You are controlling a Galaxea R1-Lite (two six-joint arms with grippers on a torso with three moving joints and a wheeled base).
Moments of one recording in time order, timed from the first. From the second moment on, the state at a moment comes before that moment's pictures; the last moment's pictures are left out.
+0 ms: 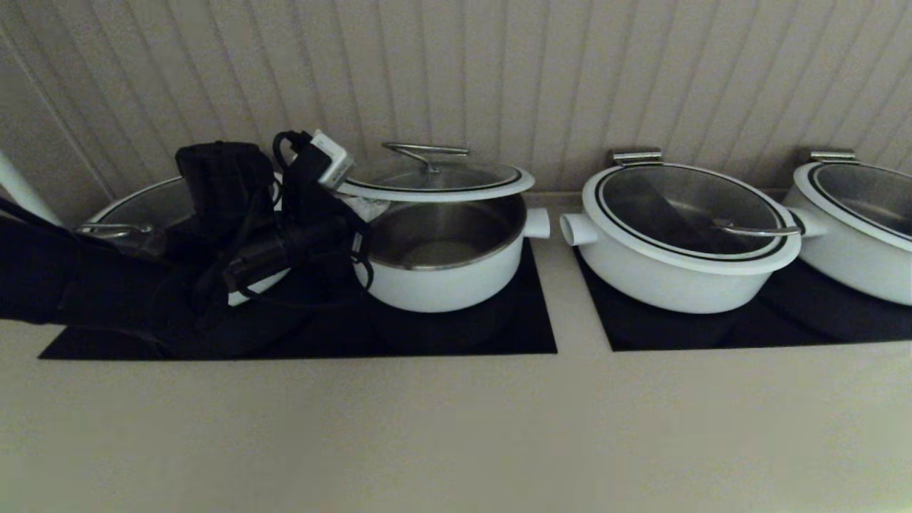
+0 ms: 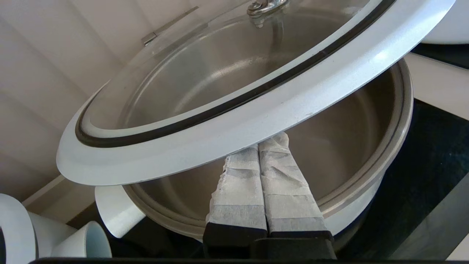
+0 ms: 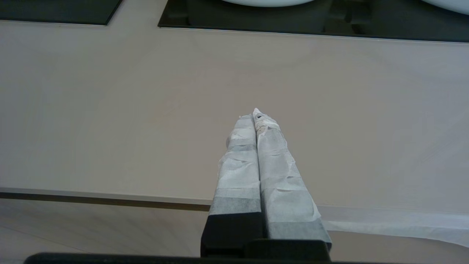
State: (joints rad) left arm -0.29 1.86 -1.05 -0.78 -0.28 0.36; right arm 0.00 0.00 -0.06 0.14 0.04 -0.04
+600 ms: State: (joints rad) left arm -0.29 1.88 -1.11 -0.78 -0.28 0.36; right arm 0.00 0.00 -0.06 0.14 0.04 -0.04
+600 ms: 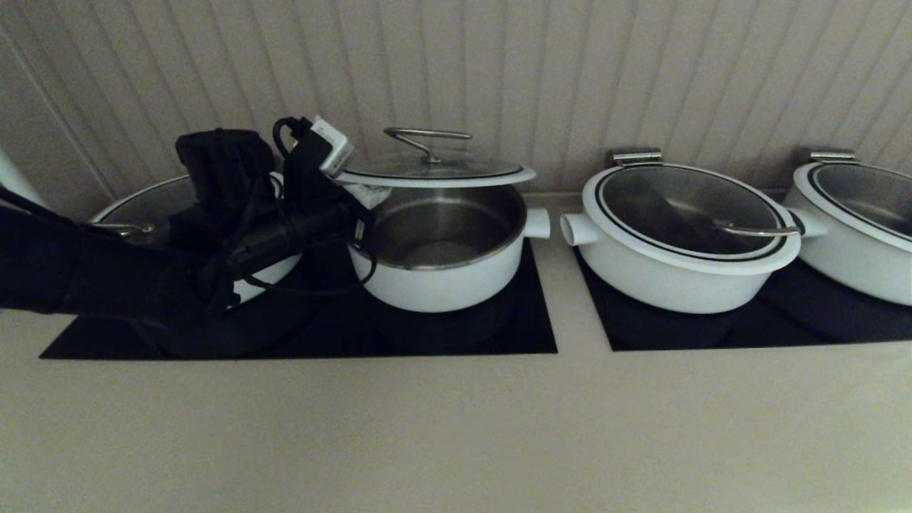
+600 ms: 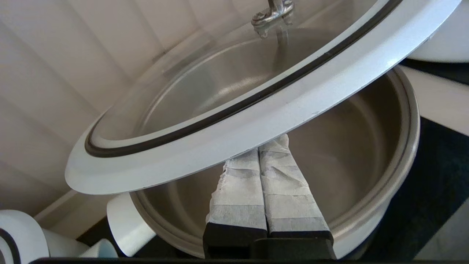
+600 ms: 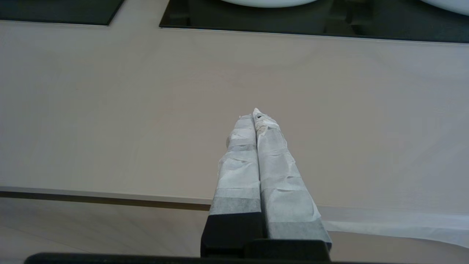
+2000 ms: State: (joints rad) left arm -0.28 1.94 -1.35 -0.78 -0.24 0.36; right arm 0.00 0.00 -0.06 0.14 0.04 -0.04
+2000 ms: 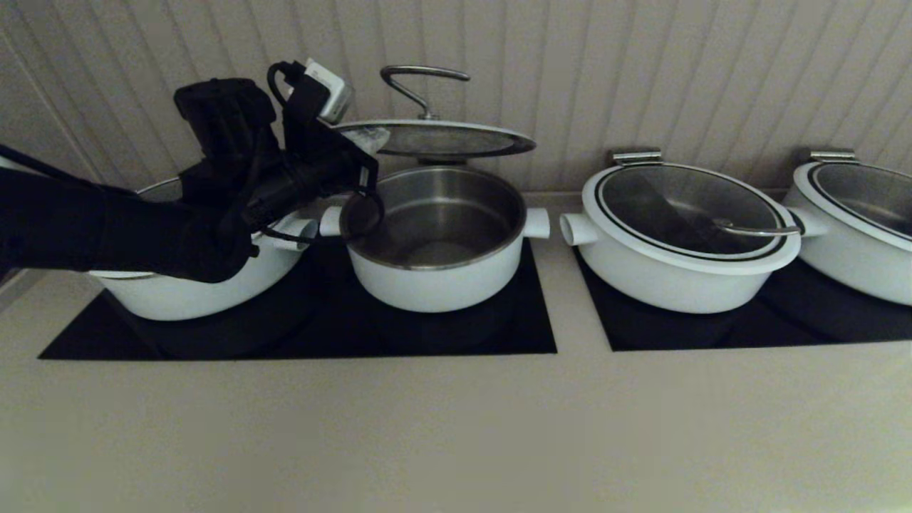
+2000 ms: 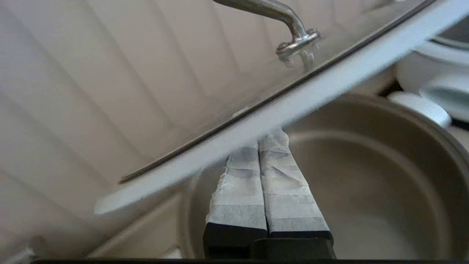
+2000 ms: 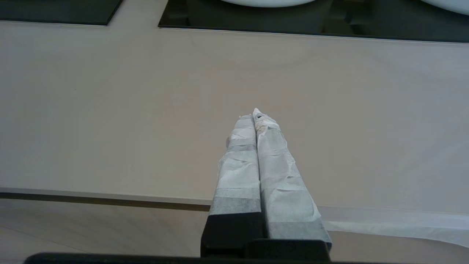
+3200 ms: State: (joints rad) left arm -0.26 2.09 -1.61 -0.93 -0.21 0.36; right arm 0.00 0.00 -0.06 0.14 0.04 -0.04
